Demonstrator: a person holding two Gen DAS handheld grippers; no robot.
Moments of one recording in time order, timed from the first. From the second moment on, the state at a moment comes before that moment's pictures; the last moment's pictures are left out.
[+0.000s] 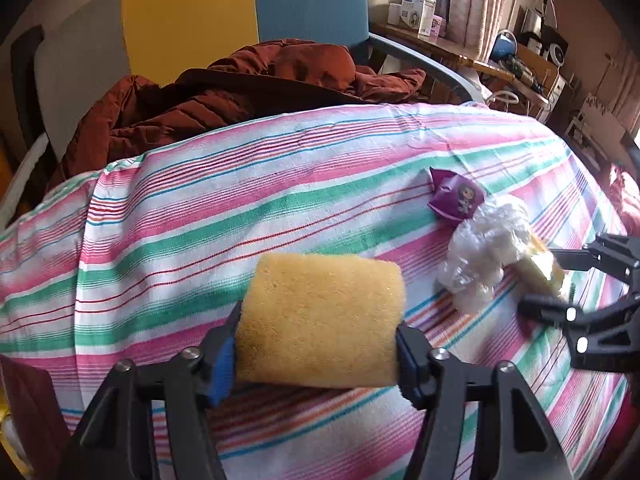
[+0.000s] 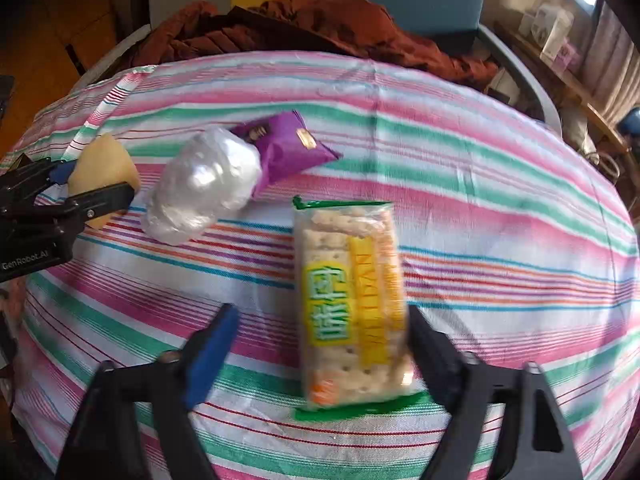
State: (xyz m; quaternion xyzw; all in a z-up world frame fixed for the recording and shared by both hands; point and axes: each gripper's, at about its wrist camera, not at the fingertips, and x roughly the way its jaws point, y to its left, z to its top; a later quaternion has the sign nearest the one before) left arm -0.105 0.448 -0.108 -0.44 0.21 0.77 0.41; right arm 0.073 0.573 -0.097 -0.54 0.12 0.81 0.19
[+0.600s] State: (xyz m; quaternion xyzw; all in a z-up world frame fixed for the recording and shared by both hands) left arm -0.042 0.374 -0.066 -0.41 0.15 0.80 0.40; right arm 0.058 0.545 -0.098 -0.54 -0.02 0.82 0.20
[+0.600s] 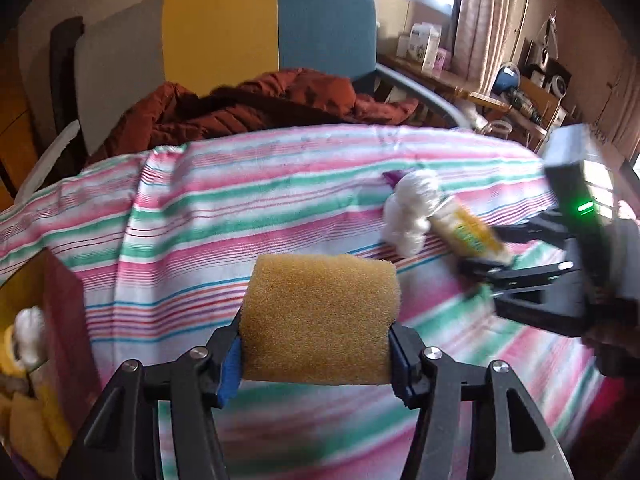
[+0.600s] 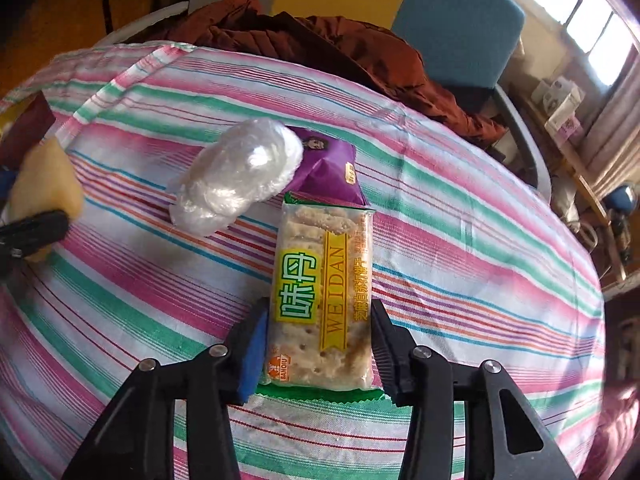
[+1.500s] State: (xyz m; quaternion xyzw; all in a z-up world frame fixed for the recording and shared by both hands) left arm -0.008 0.226 0.014 -0.33 0.13 0.87 0.33; right arm 0.082 0.481 -0.095 -0.58 0.08 0.79 0.16
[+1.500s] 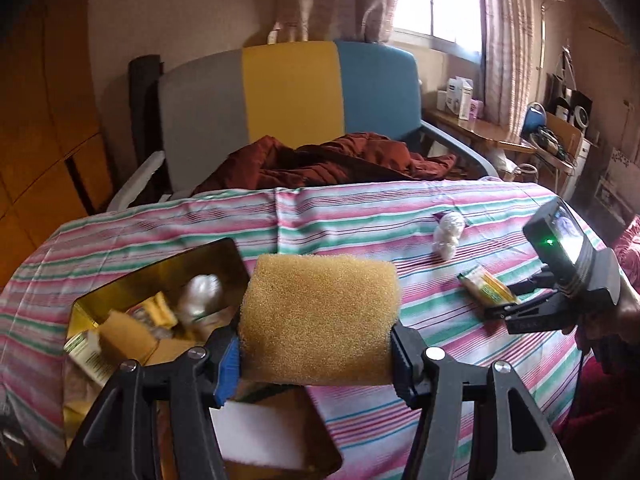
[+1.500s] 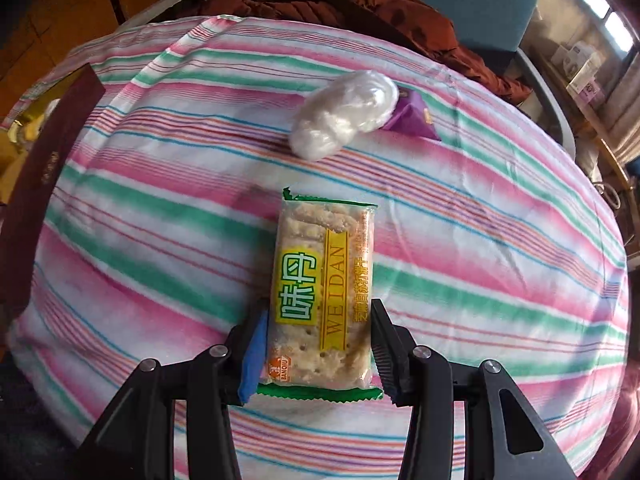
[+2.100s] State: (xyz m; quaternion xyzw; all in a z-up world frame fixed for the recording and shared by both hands) left arm -0.020 0.093 0.004 -0.36 0.04 0.90 0.25; right arm 0.054 0.370 -0.054 -0.51 0.17 0.84 0.04
